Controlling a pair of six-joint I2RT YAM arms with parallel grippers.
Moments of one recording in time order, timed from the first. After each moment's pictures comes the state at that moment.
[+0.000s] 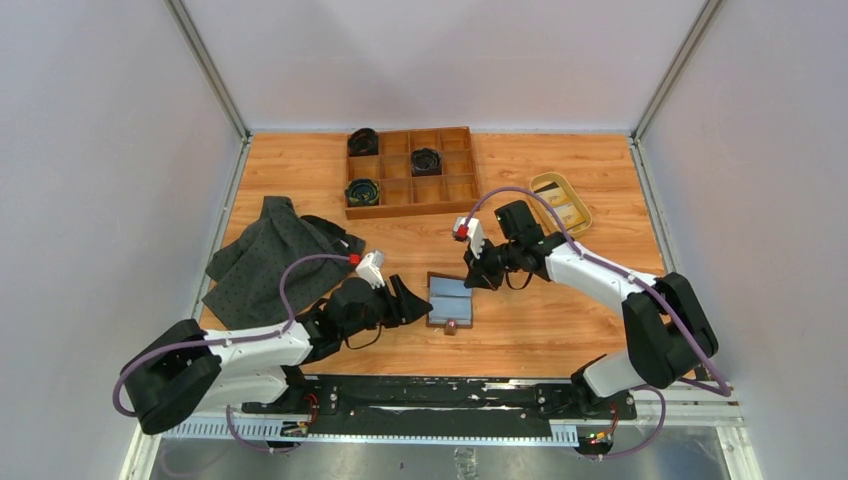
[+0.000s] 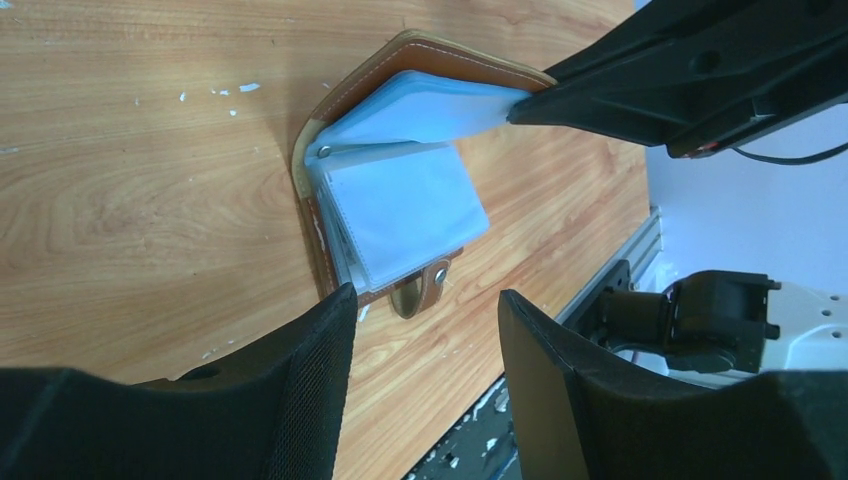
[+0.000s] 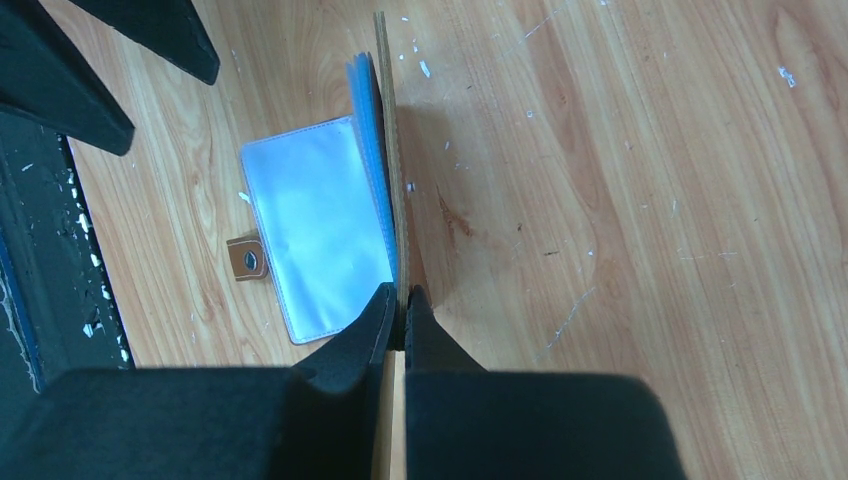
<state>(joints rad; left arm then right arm) -0.89 1.09 0.23 0.47 0.00 -1.00 0.53 1.44 0.84 -0.33 -0.63 -0.45</state>
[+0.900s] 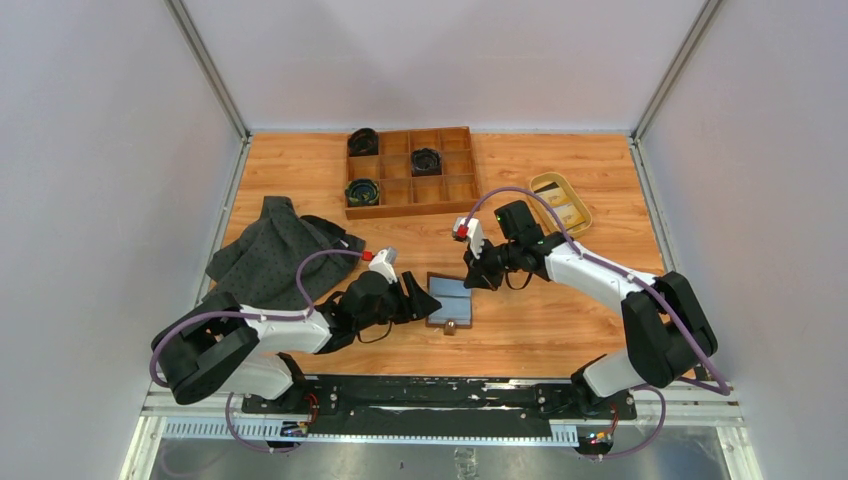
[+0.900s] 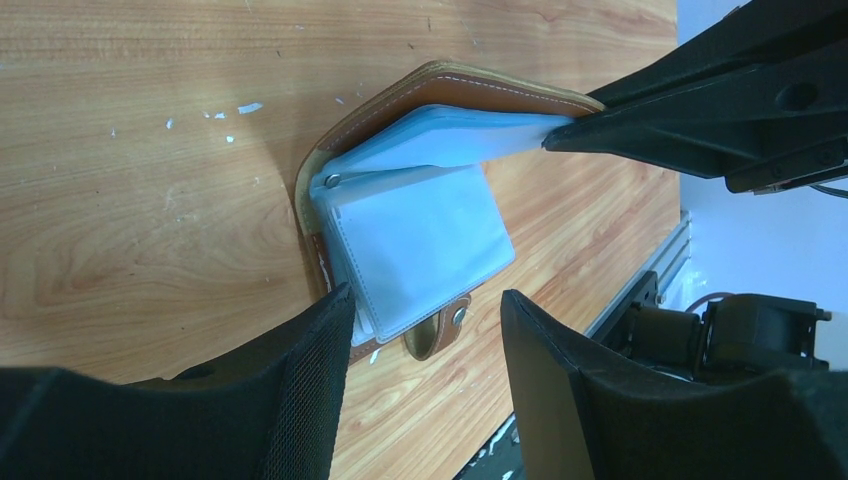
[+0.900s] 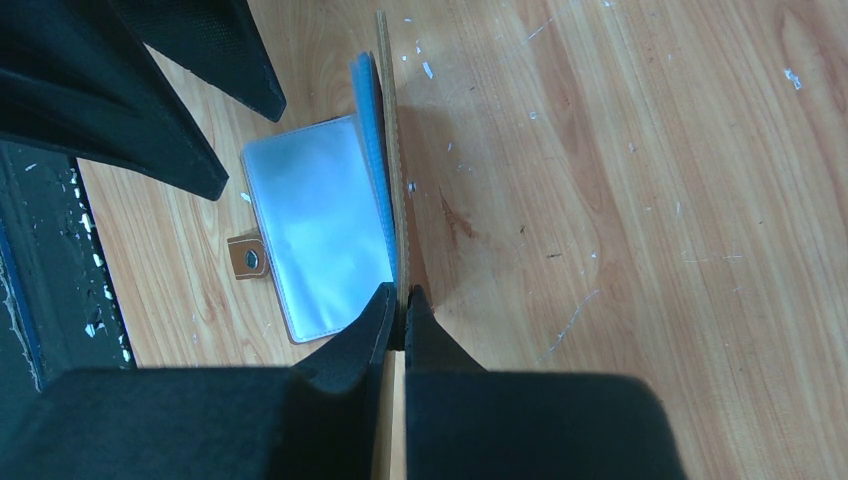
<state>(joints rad) -0.89 1.32 0.30 0.57 0.01 -1.00 0.53 1.45 0.84 -0.32 -0.64 -0.45</state>
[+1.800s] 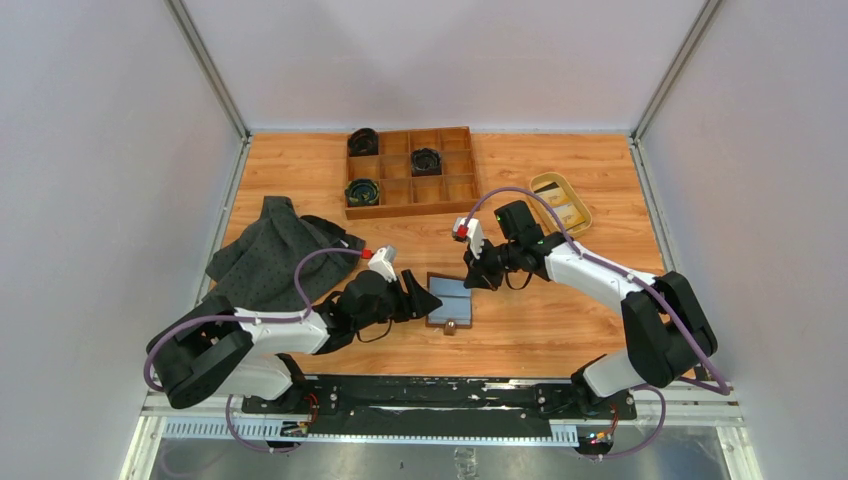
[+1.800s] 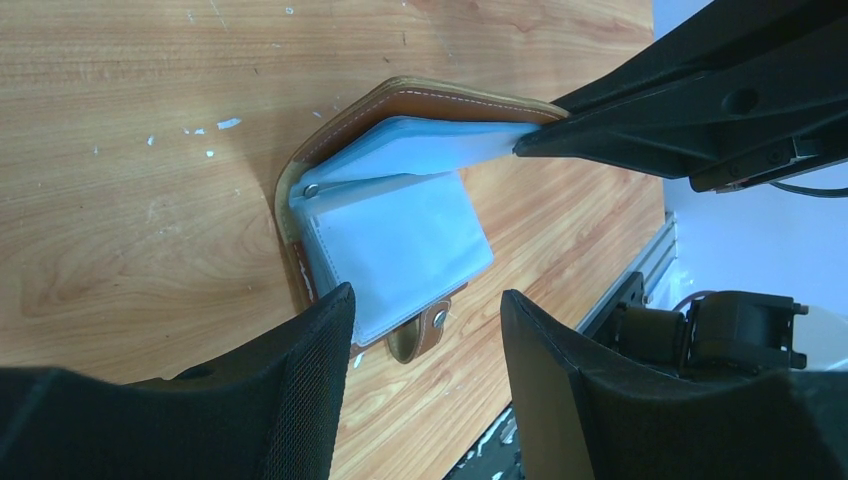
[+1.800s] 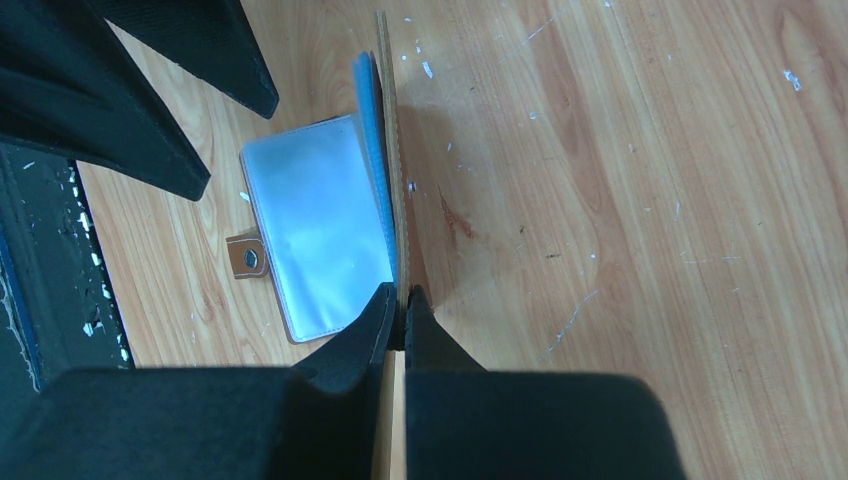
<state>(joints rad) -0.89 1.29 0.30 0.57 0.01 -0.99 0.53 1.45 0.84 -0.32 -0.64 -0.46</state>
